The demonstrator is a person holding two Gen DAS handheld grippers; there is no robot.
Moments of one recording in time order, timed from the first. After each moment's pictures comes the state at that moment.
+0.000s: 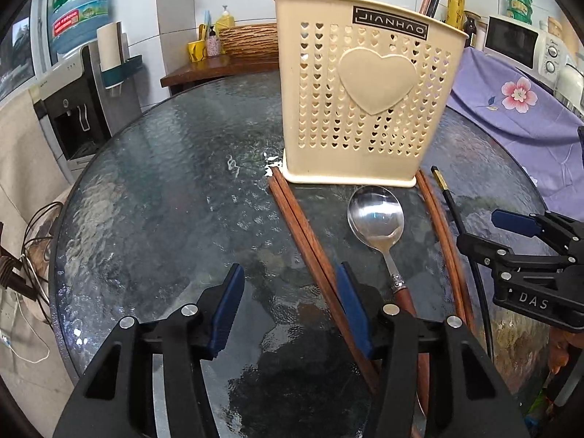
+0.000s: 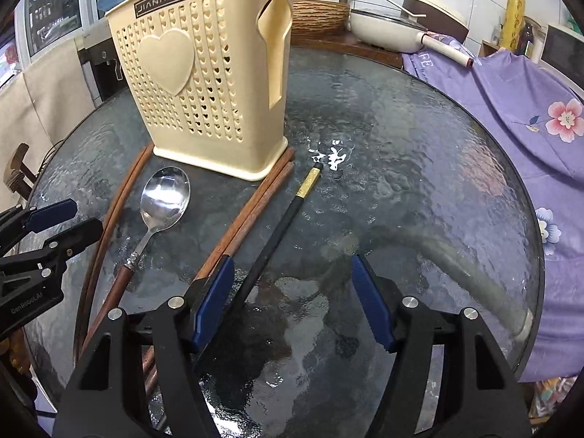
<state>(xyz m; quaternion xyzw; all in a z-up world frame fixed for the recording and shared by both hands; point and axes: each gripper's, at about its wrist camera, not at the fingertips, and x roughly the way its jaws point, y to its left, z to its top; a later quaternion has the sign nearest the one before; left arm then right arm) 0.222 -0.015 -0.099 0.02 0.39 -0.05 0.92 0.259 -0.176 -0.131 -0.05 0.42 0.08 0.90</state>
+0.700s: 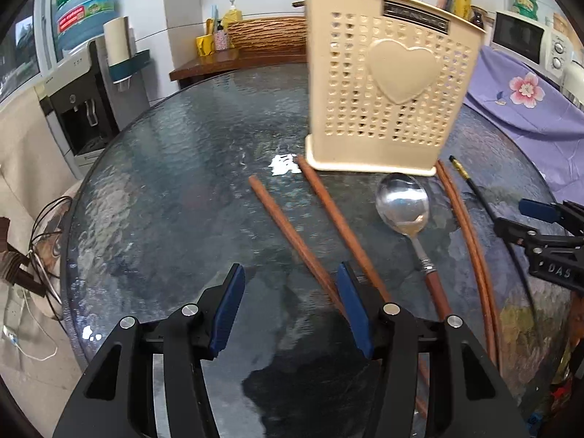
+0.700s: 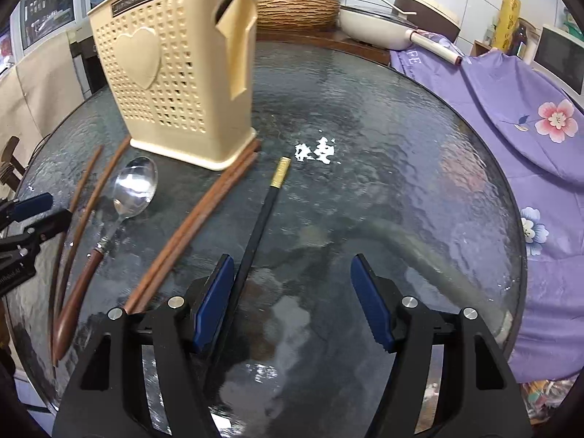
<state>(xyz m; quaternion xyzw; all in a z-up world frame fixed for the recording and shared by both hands) 0.217 0.007 -0.102 0.02 0.41 -0.04 0.91 0.262 -0.210 -0.132 -0.06 0.42 0.06 0.90</state>
